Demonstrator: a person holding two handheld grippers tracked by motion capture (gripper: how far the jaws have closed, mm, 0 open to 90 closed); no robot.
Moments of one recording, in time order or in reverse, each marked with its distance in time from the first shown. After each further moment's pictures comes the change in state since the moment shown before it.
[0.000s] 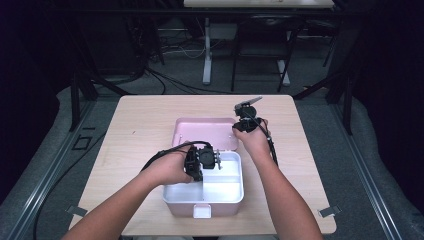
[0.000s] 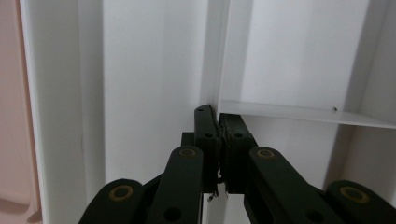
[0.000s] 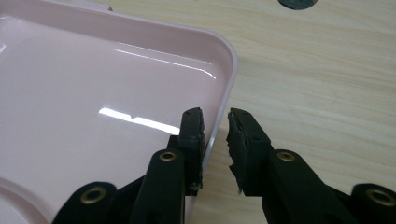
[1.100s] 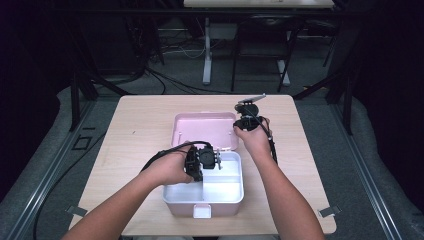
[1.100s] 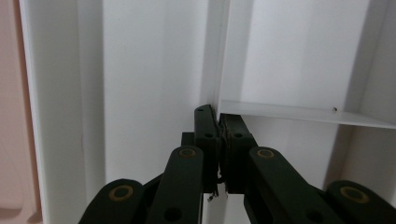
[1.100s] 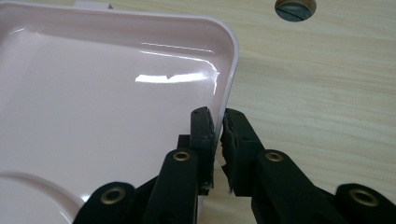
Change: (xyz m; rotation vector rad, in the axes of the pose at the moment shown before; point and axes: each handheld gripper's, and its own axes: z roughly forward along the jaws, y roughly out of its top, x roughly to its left) left arm 0.000 0.000 0.000 0.002 -0.003 0.000; right arm 0.002 0.002 -0.018 -0.043 0.031 0.049
